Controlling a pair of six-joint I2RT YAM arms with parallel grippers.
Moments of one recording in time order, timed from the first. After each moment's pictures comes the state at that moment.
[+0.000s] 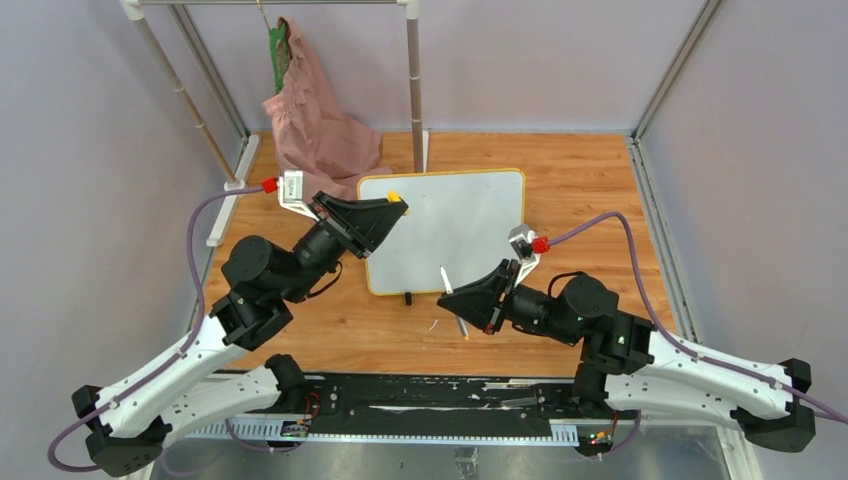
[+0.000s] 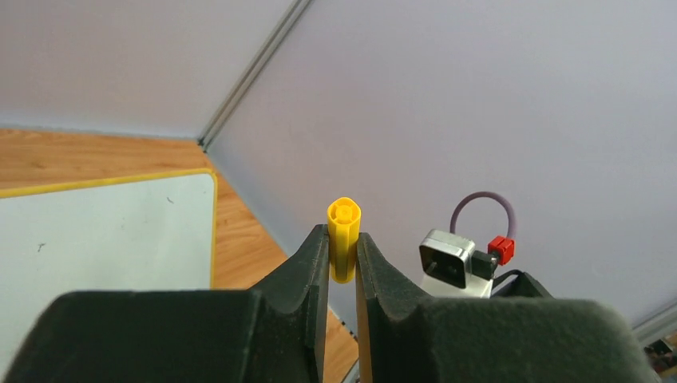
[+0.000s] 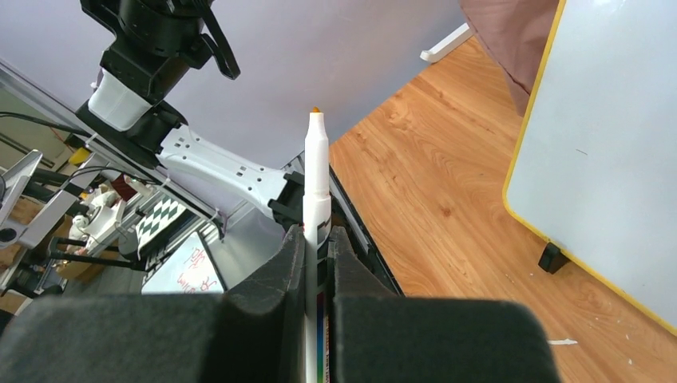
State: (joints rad) left arm -0.89 0.75 0.88 0.20 -0.12 -0.70; right arm 1.23 0.68 0.71 0.04 0.05 0.56
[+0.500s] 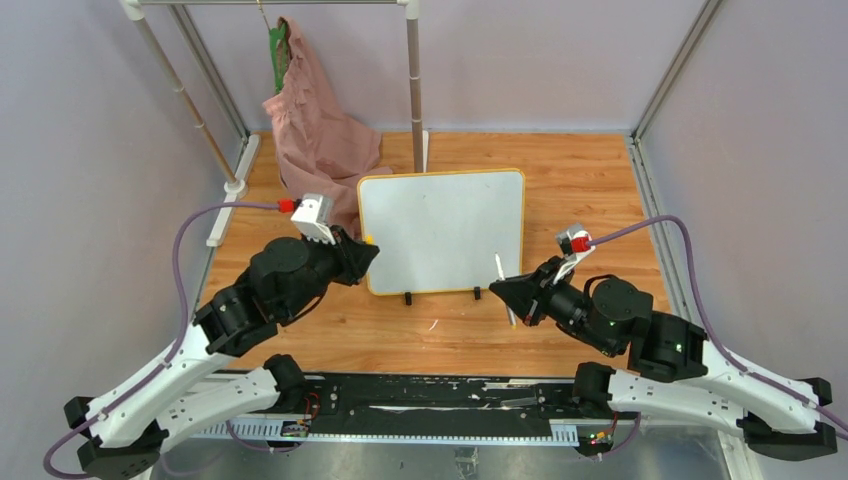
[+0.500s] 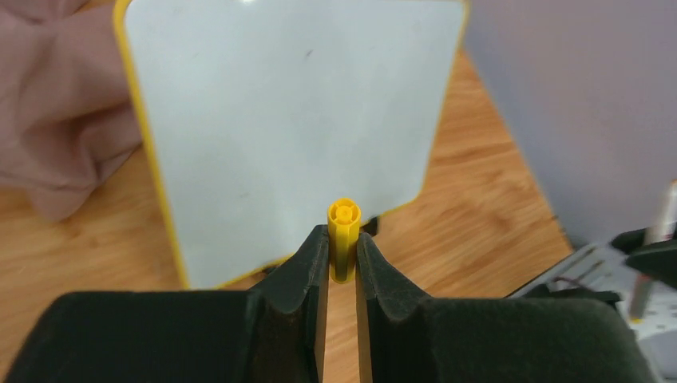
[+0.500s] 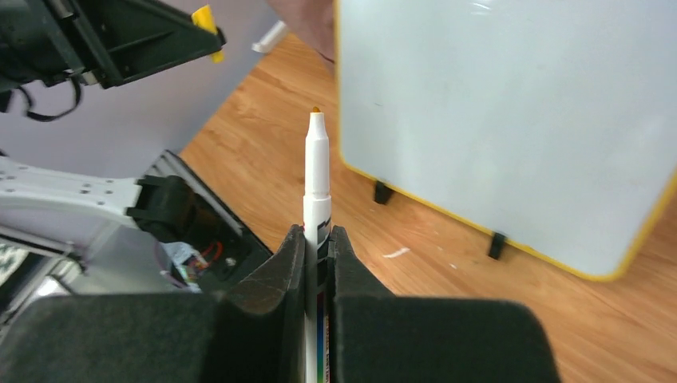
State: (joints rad) left arm -0.89 0.68 0.92 -0.40 -0.31 -0.54; right arm 1.23 0.53 0.84 -0.44 0.37 0.50
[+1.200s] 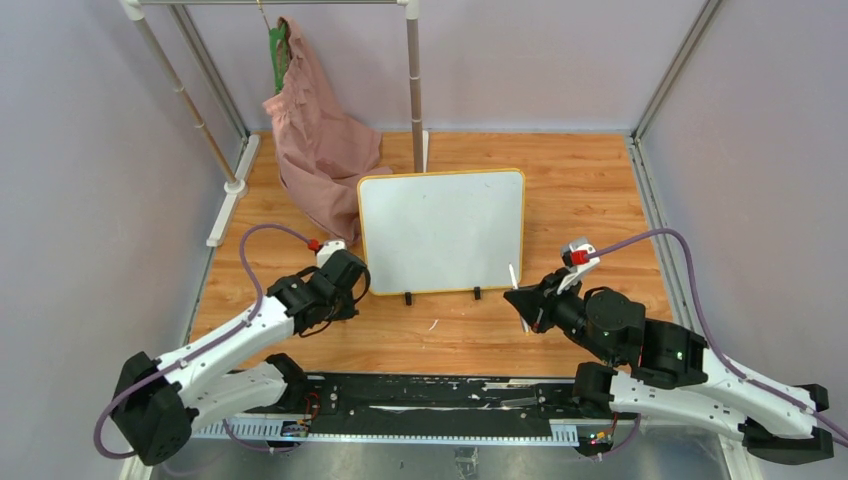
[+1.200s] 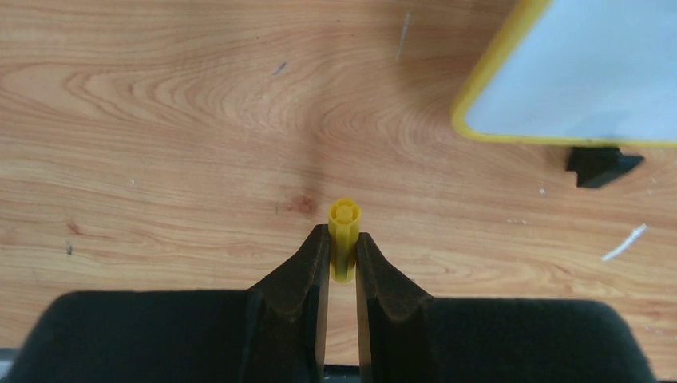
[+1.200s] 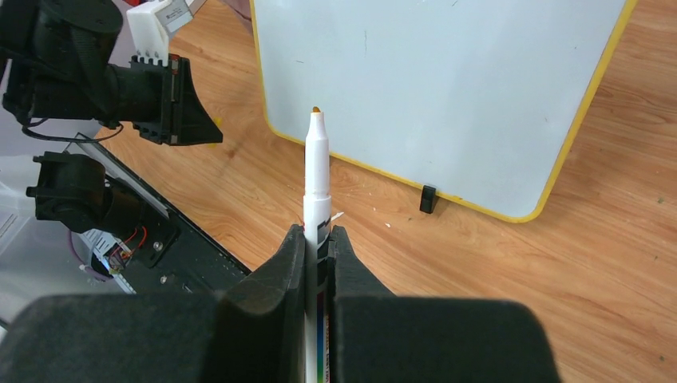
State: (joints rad) left arm -0.71 0.94 0.62 -0.75 -0.35 -0.74; right arm 1.23 0.43 0.75 -0.60 0.50 0.50
